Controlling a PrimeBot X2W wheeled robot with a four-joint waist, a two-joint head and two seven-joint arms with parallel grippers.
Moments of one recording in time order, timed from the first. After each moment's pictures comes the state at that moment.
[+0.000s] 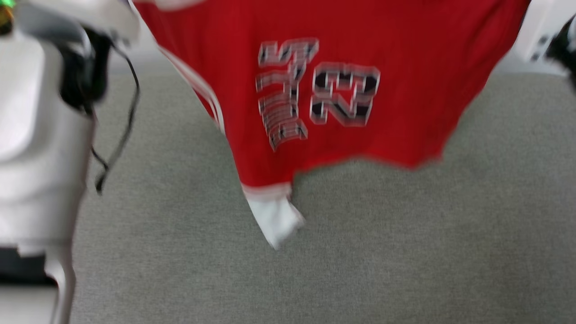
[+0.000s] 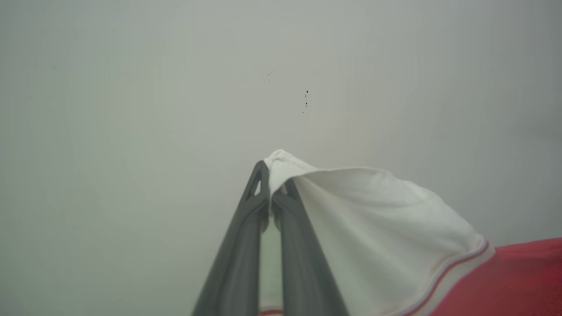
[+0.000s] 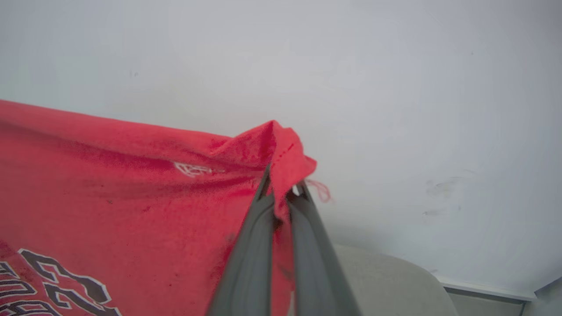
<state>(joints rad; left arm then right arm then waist) -1.03 0.36 -0.27 0.50 -0.56 0.00 -0.07 -1.05 -0.31 0.15 0.59 0.30 0.13 0.41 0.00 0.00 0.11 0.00</state>
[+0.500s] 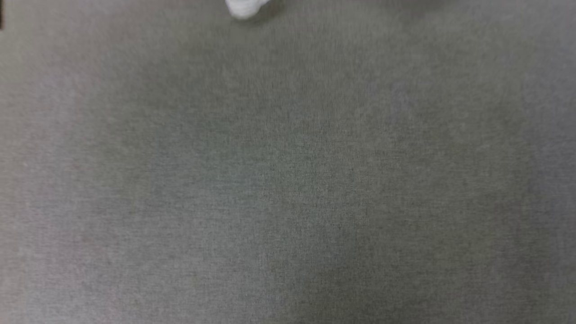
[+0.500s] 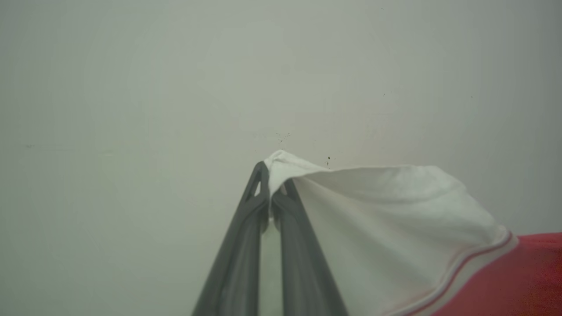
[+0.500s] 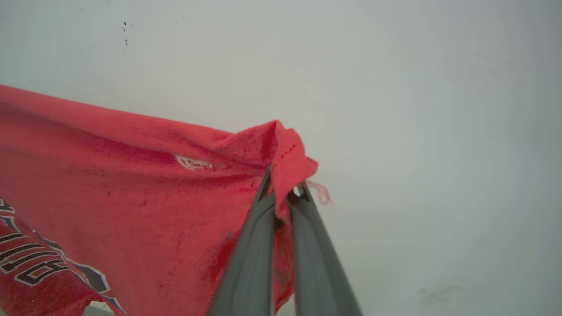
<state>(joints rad) -1.65 0.38 -0.26 0.79 -0.49 -0.06 -0.19 -1.55 -0.32 0.14 0.69 0.25 0.13 0.24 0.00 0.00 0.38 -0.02</state>
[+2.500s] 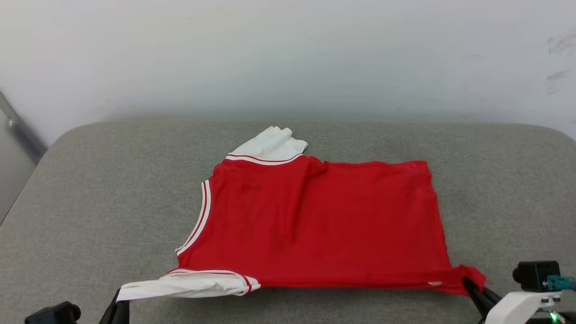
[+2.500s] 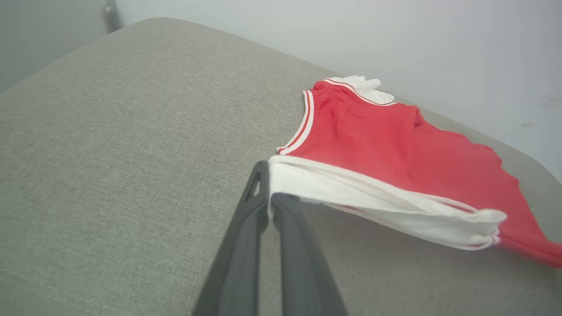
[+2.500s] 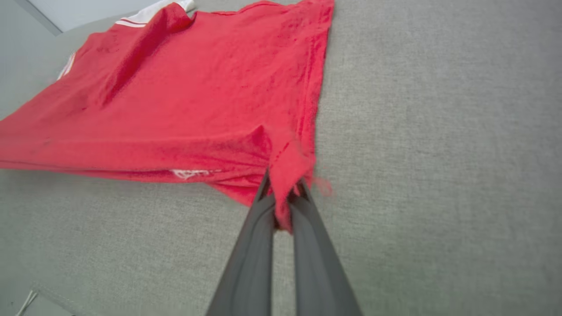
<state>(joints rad) 0.27 0.40 -0.13 -0.15 -0.72 0.27 0.04 0.00 -0.34 0.14 0.29 0.53 0.13 0.20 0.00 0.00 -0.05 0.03</state>
